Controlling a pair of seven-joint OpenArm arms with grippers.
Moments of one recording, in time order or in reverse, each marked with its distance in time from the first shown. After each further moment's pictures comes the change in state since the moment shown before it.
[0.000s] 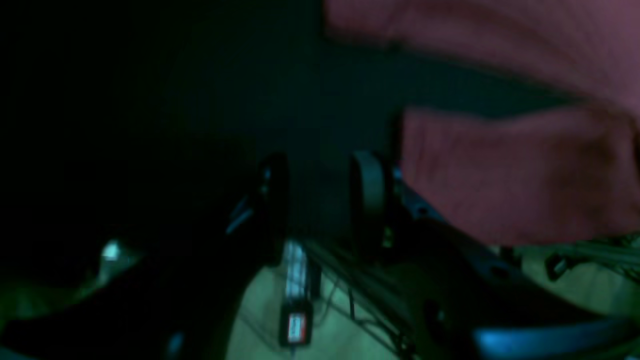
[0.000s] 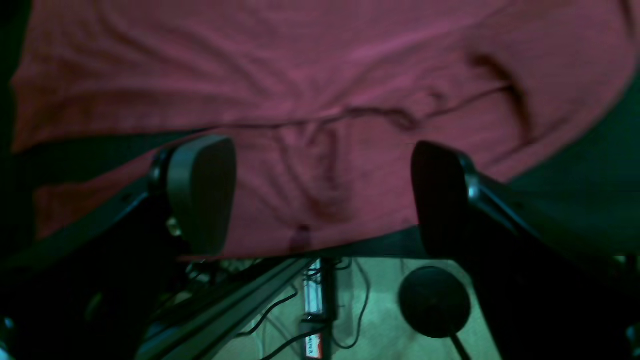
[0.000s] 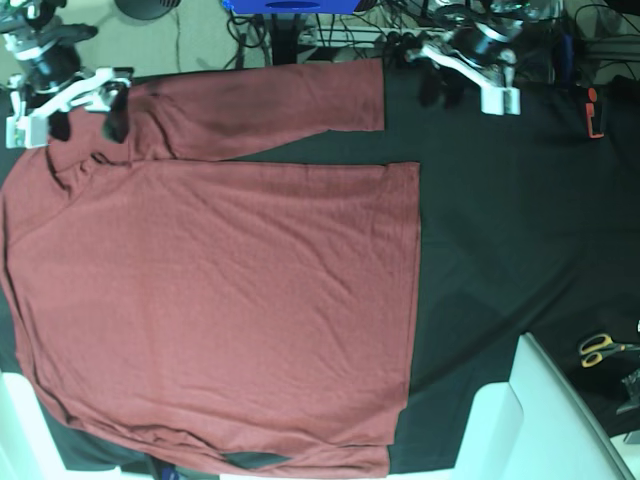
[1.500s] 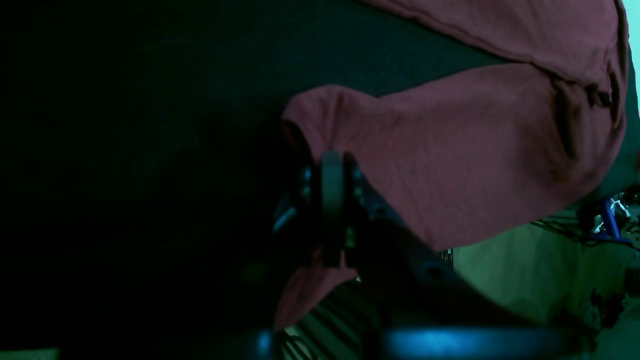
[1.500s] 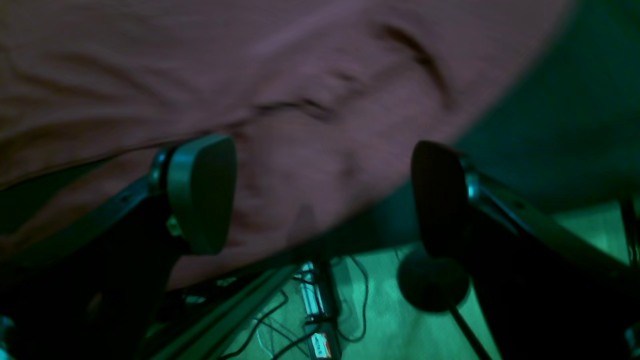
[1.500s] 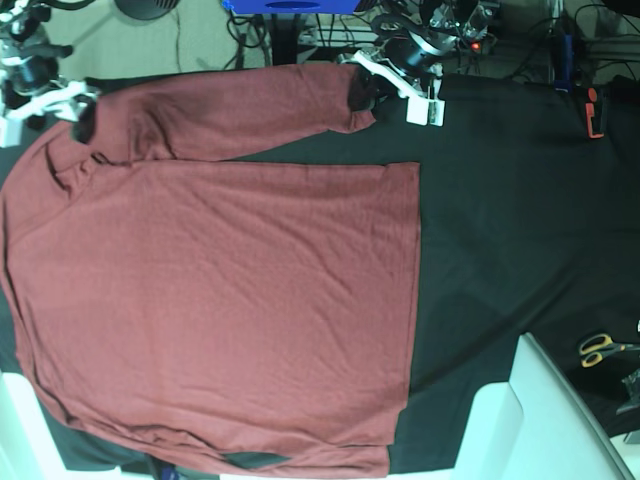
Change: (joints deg) left arm -10.1 3.5 14.4 -10.3 -1.1 -3.0 -3.1; right arm 7.1 -0.4 9.8 -12.9 -0.1 0.4 0.2
